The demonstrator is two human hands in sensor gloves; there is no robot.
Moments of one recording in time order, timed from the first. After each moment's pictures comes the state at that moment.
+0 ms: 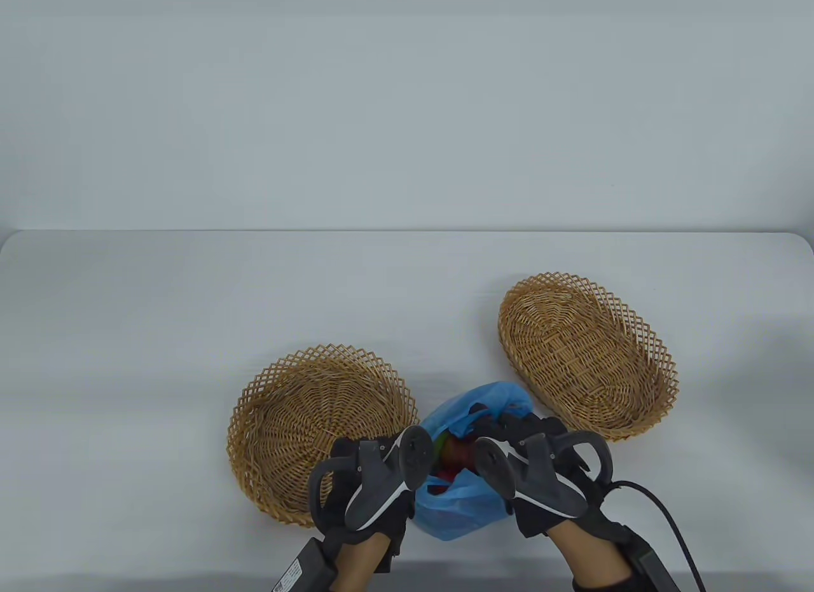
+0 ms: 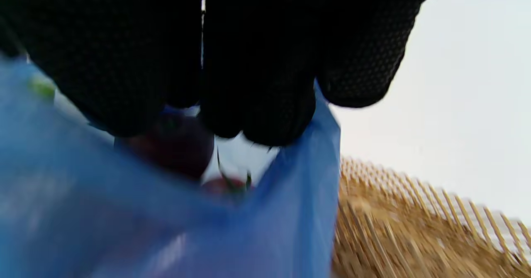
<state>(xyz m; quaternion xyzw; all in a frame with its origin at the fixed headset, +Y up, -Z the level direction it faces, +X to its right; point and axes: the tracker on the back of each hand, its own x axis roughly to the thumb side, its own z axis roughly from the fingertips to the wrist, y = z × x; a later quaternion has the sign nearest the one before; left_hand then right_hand) -0.065 -0.679 -0.267 0.01 0.00 0.05 1.00 0.118 -0.664 -0.277 -0.13 0.03 -0.98 0.11</state>
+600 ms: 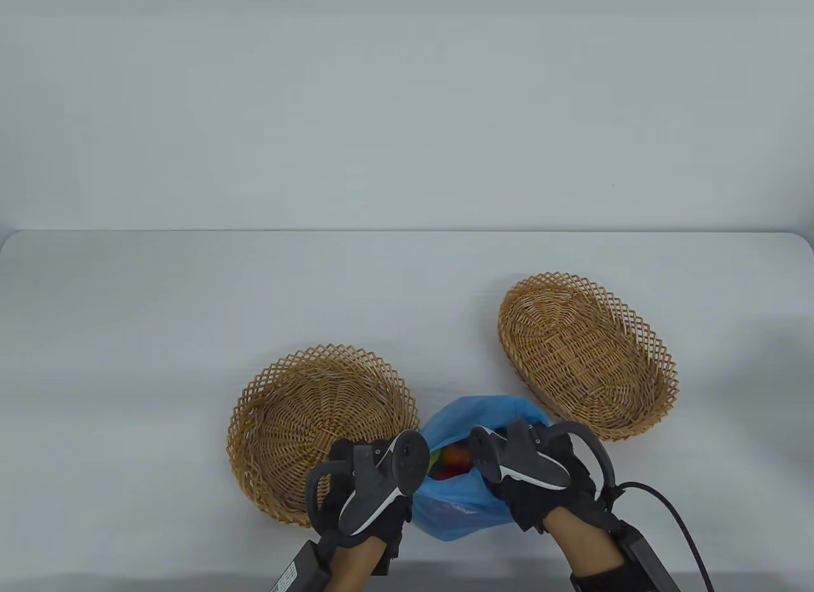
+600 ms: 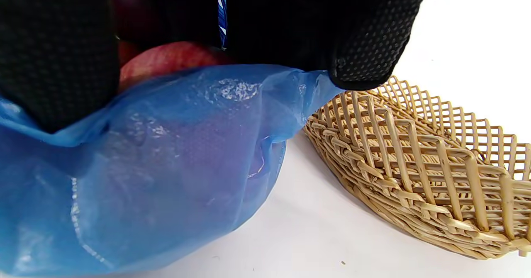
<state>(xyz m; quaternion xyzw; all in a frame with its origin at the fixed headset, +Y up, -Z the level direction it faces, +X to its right) -0.069 -0.678 -0.263 0.01 -0.01 0.06 1.00 0.122 -0.700 -0.295 -0.12 -0.10 -0.97 0.17</state>
